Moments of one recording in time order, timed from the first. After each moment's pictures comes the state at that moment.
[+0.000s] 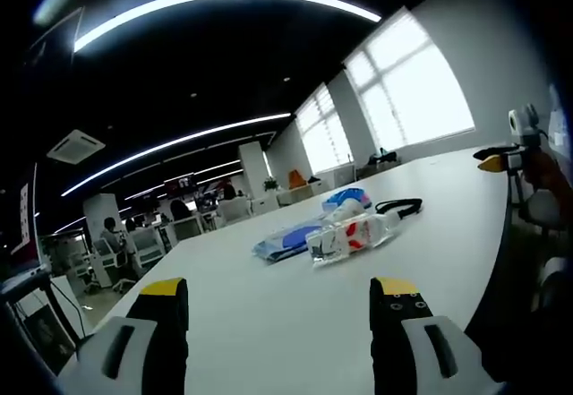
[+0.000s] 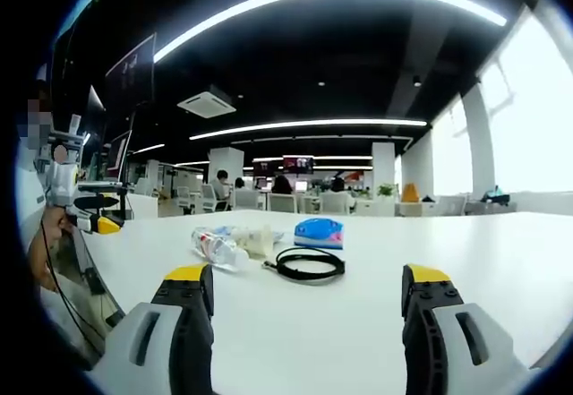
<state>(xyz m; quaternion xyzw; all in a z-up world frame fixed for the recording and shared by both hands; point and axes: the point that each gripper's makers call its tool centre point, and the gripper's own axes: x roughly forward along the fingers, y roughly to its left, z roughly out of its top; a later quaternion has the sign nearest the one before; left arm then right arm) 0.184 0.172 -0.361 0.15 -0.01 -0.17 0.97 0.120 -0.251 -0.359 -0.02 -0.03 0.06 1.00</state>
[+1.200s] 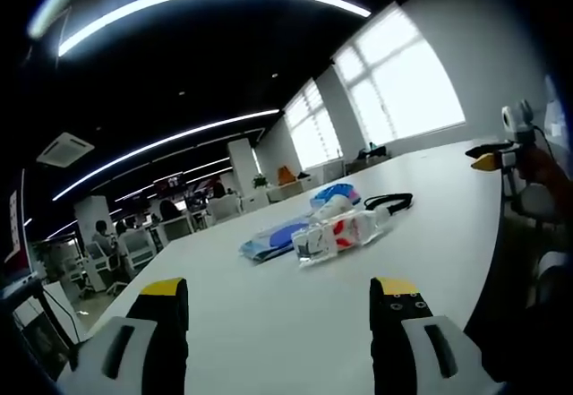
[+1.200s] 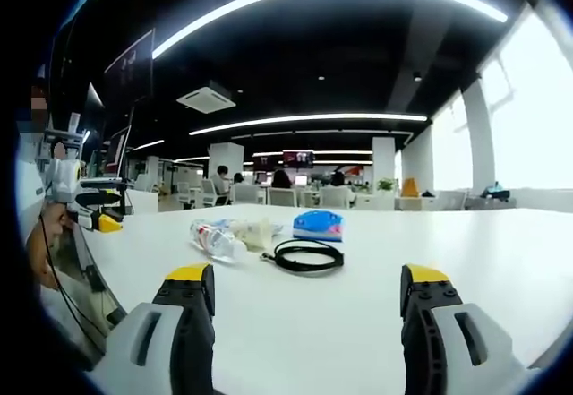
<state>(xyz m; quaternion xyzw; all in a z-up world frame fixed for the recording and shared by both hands) 0.188 0.153 -0.365 0.16 0.00 -0.20 0.97 0.120 -0.255 -0.369 -0.02 -0.02 0.06 1.00</state>
